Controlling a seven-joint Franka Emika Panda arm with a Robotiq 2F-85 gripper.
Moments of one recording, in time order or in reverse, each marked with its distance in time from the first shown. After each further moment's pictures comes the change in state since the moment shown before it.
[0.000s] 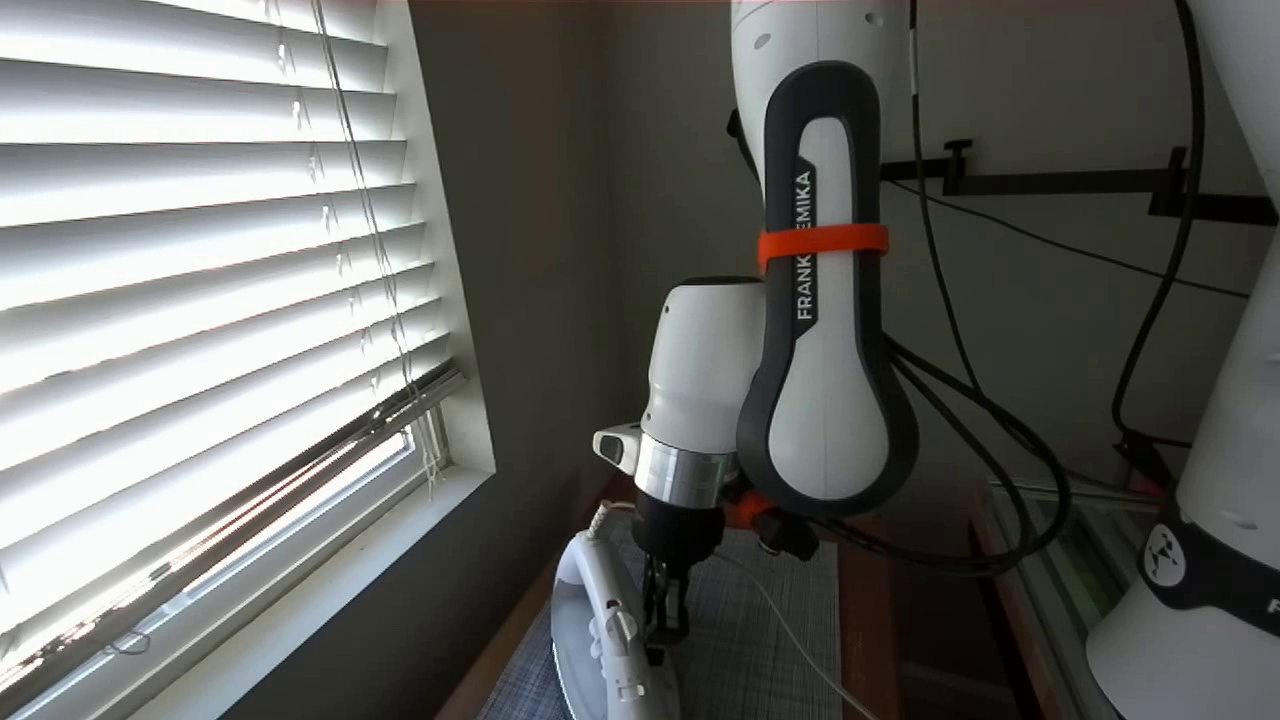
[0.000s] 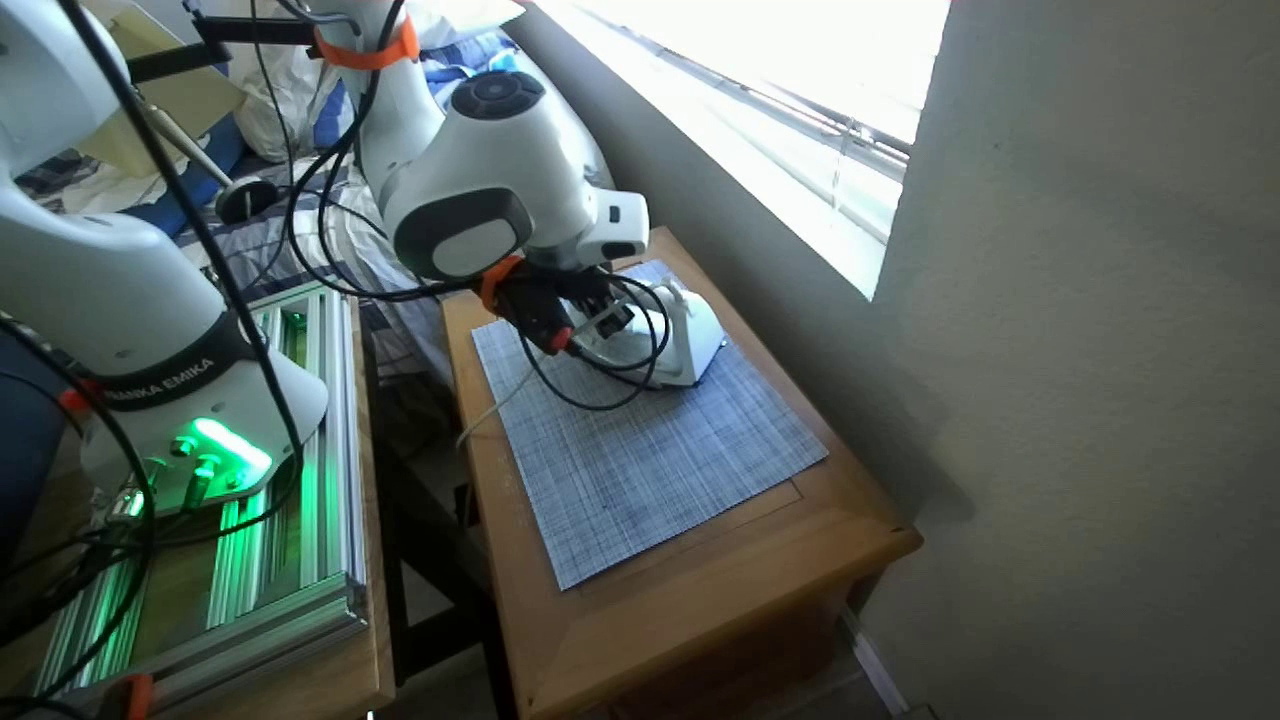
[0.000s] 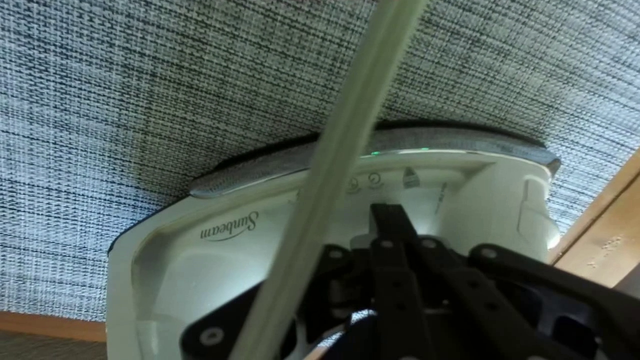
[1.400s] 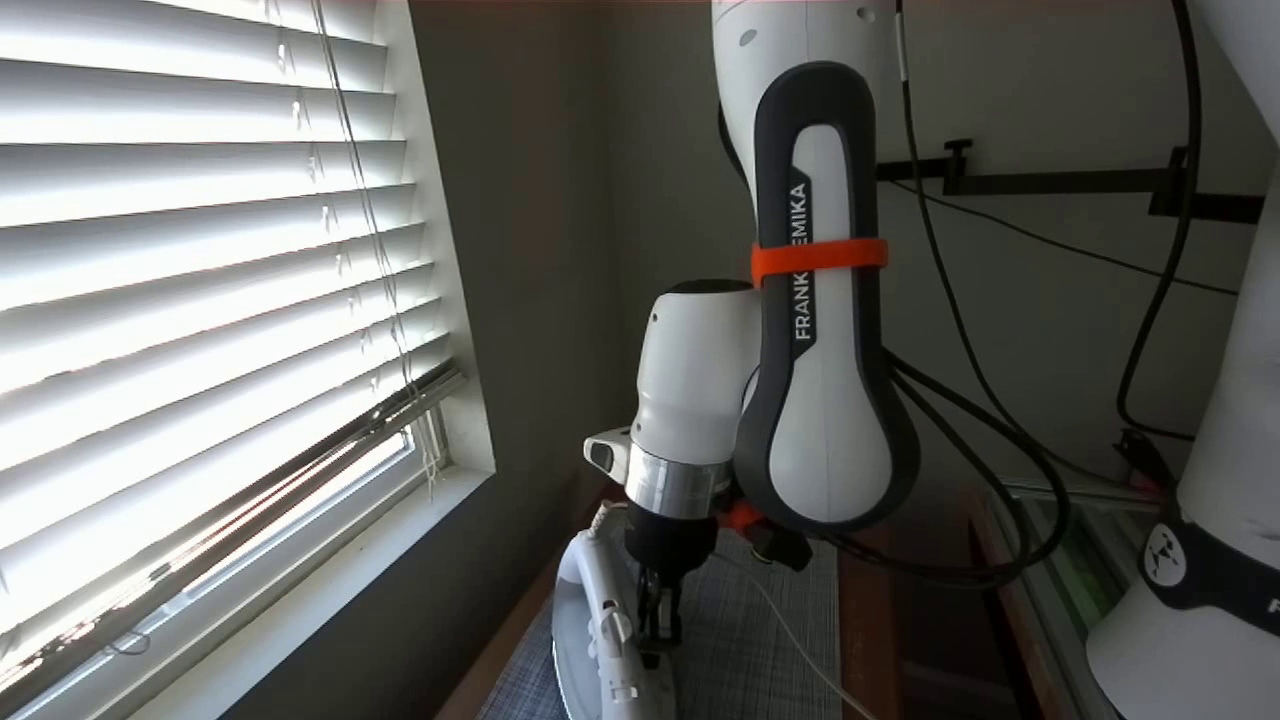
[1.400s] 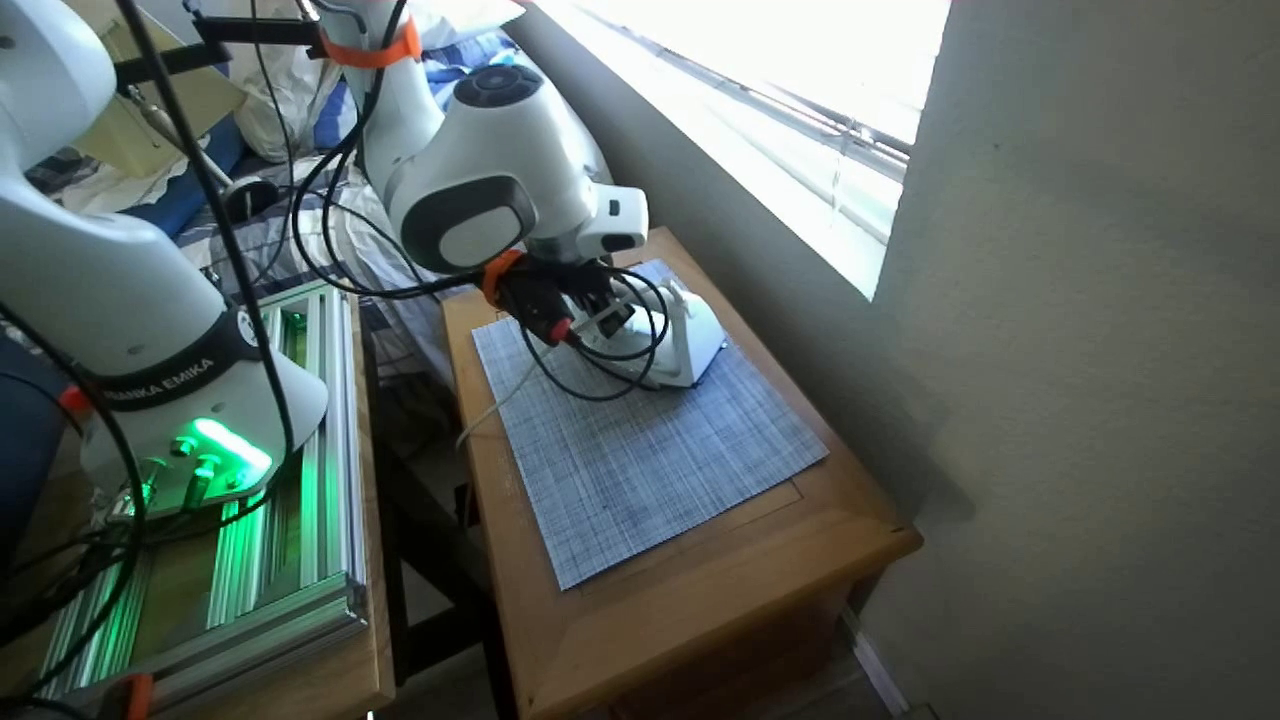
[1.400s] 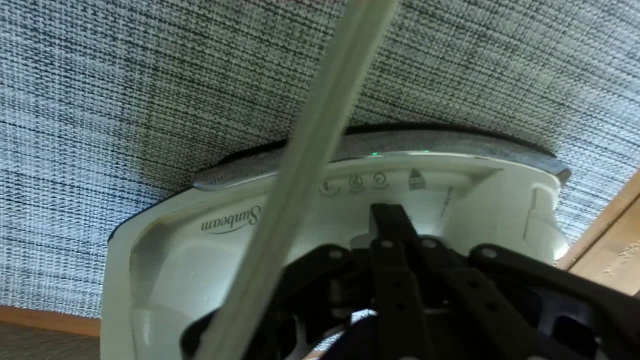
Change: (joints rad) arm 0.169 -0.014 -0.110 0.011 0.016 0.011 0.063
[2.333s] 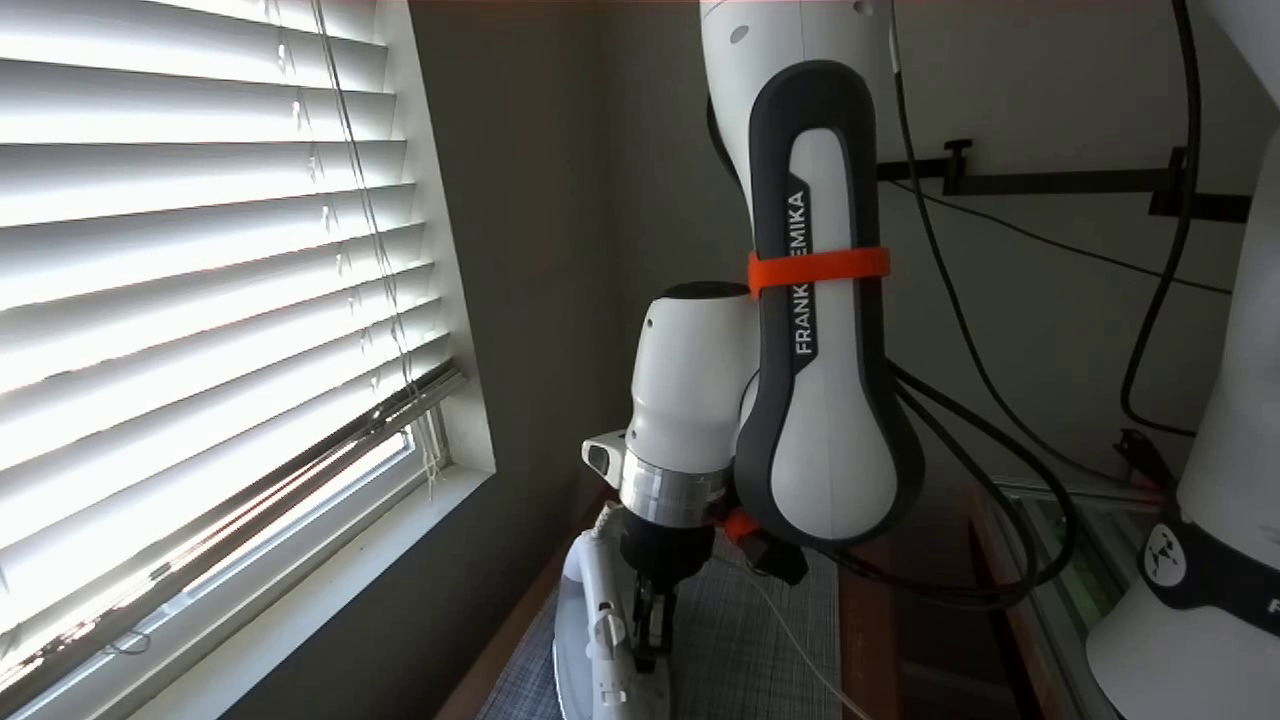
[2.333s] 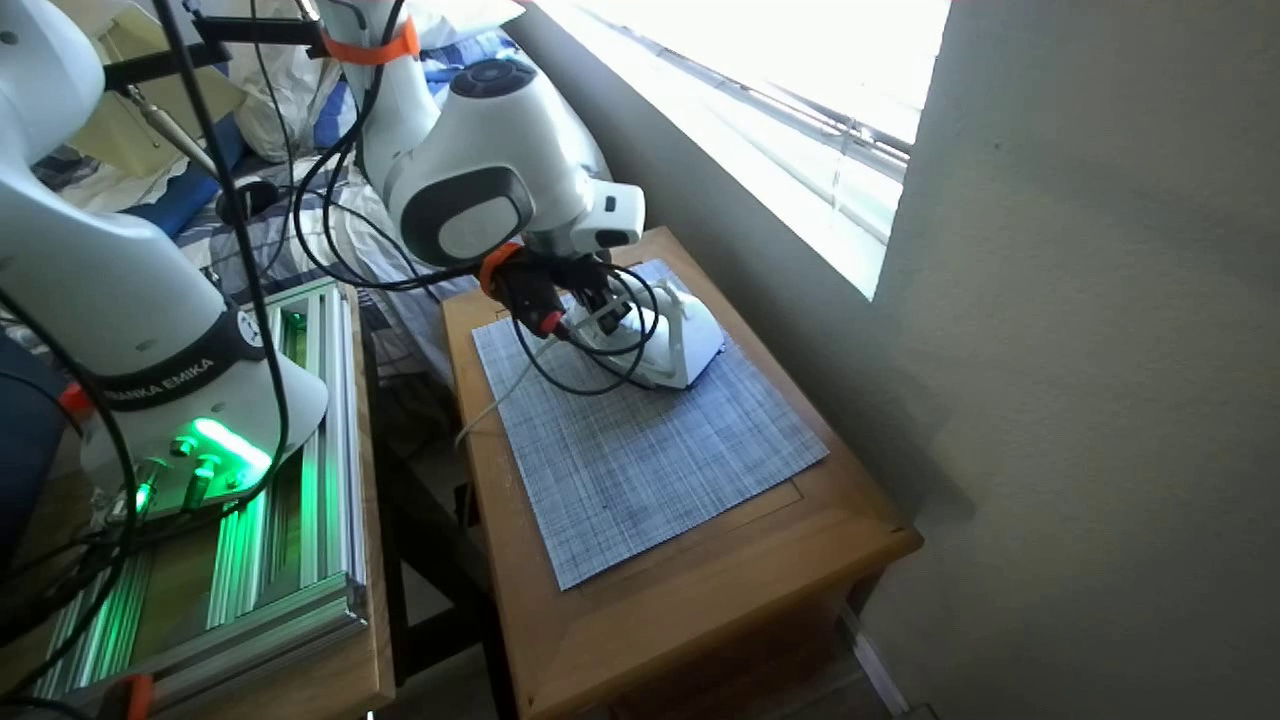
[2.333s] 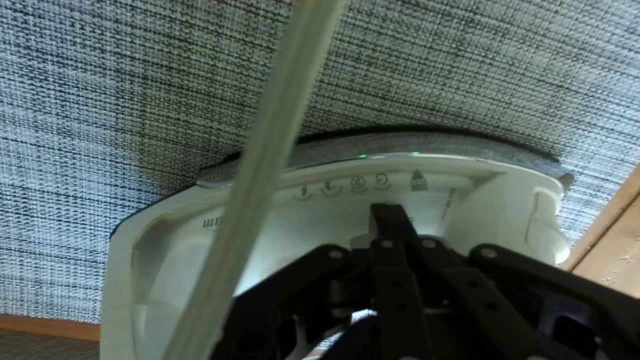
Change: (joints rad) arm 0.101 -0.008 -0.057 -0.002 0.029 0.017 0.092
